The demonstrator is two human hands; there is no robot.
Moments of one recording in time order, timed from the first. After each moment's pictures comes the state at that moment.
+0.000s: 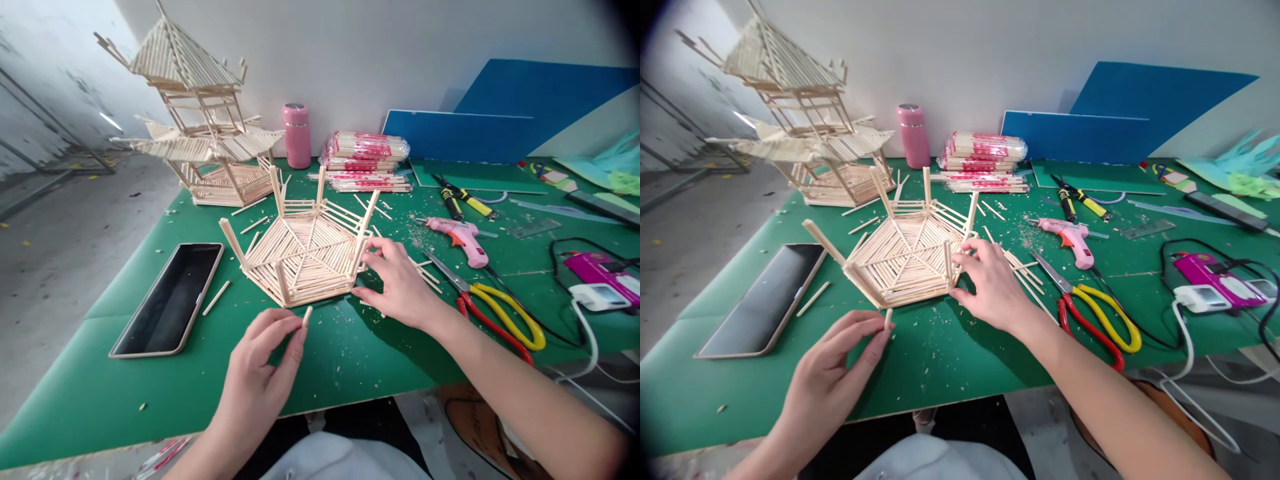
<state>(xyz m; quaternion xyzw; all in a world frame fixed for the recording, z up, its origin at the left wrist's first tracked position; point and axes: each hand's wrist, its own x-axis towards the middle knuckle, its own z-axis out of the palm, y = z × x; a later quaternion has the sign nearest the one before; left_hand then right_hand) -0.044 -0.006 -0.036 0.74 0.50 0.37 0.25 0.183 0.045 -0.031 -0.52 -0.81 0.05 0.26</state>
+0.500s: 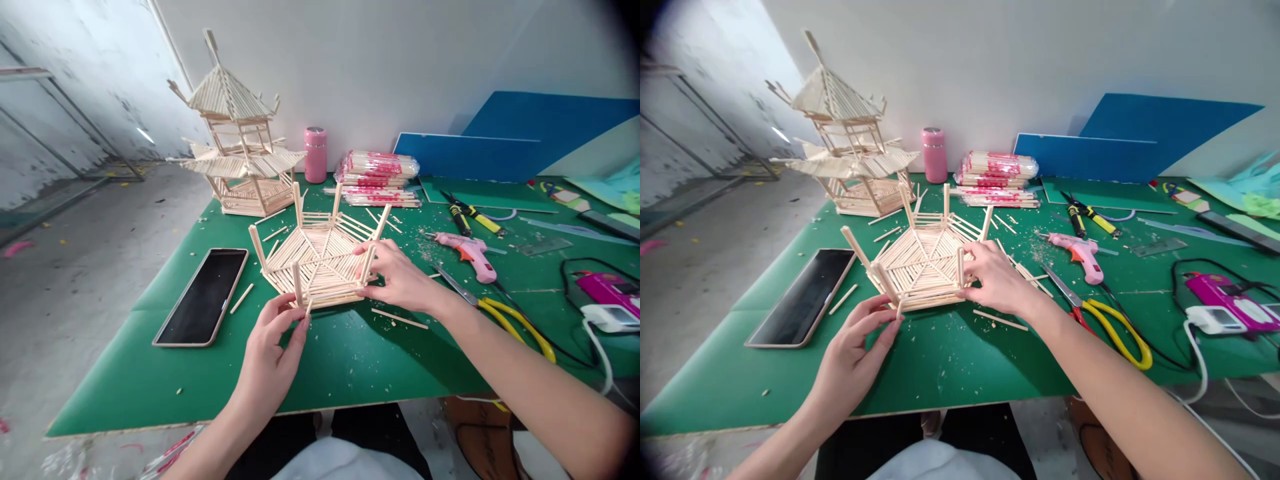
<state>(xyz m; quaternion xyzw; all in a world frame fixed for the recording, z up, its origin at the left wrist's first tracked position) -0.056 0.003 -0.038 0.72 0.53 0.39 0.23 0.175 0.072 -0.008 -0.44 -0.86 0.12 0.21</state>
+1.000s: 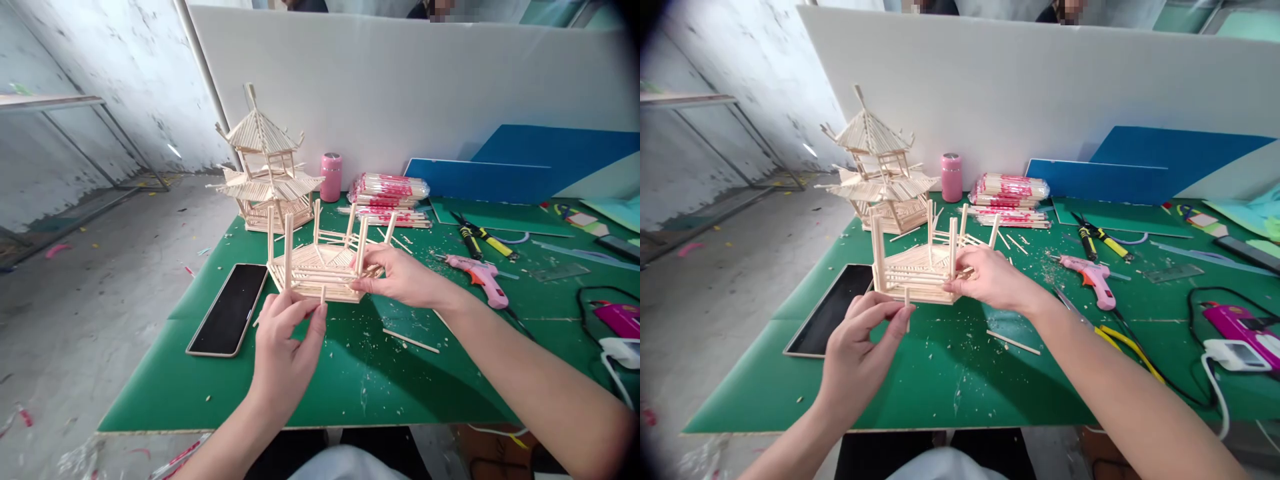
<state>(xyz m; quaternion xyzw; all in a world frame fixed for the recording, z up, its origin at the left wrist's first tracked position) -0.049 0.015 0.023 0.72 0.53 0.44 0.12 0.143 0.090 0.050 -0.43 -0.83 0.27 0.23</state>
